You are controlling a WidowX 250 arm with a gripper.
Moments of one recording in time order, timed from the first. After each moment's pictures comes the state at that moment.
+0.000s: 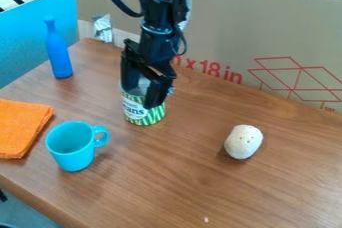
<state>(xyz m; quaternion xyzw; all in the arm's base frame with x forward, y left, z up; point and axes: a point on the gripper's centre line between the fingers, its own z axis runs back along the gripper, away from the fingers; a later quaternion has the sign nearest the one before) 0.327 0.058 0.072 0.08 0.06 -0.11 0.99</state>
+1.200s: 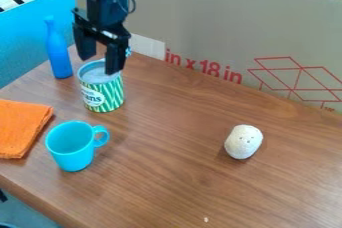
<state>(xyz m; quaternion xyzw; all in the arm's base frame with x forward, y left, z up) 0.325 0.105 0.113 0.06 -0.01 -0.04 1.00</state>
